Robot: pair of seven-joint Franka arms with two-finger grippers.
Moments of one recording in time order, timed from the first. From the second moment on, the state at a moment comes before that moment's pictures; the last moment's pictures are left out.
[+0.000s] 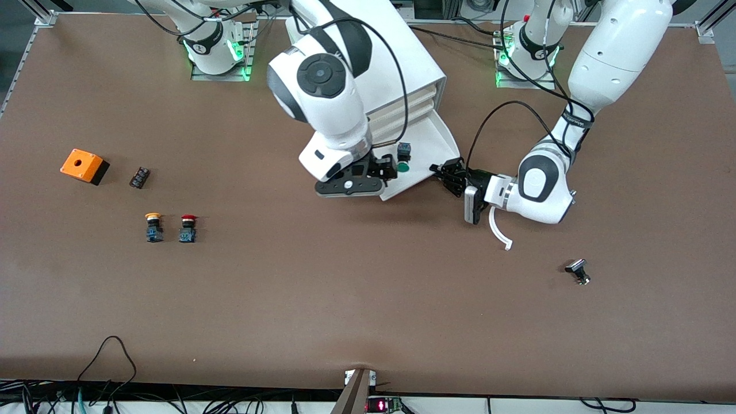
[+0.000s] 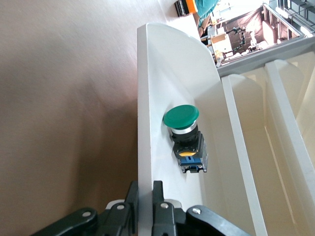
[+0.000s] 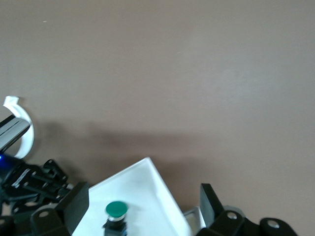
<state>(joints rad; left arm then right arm) -0.04 0.66 -0.19 -1.94 -1.06 1.83 1.28 0.73 0.62 0.03 -1.20 0.04 2.00 0.75</state>
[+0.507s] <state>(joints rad) -0.01 0.68 -0.18 -1.89 -1.05 1.77 1.25 0.84 0.72 0.03 -1.16 -0.02 2.06 0.89</state>
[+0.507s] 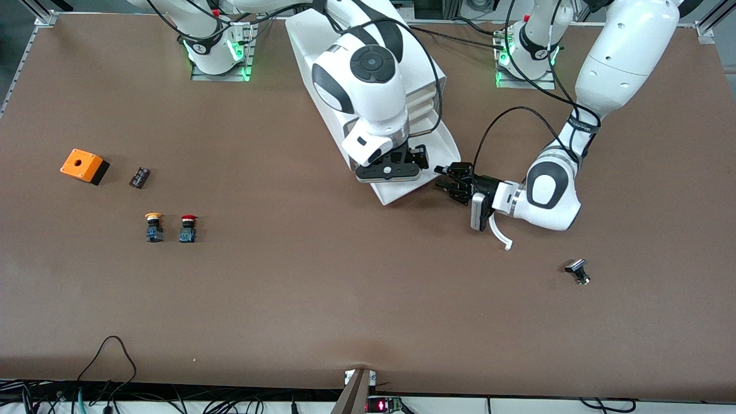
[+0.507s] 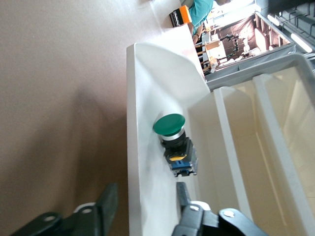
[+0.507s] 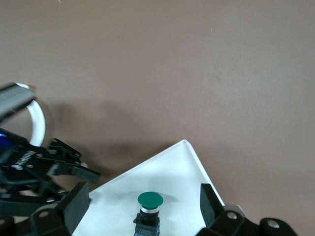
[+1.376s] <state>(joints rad) 0.05 0.63 -0.16 -1.64 -0.61 1.48 0.47 0.94 0.84 0.03 -1.19 -0.06 2.13 1.14</state>
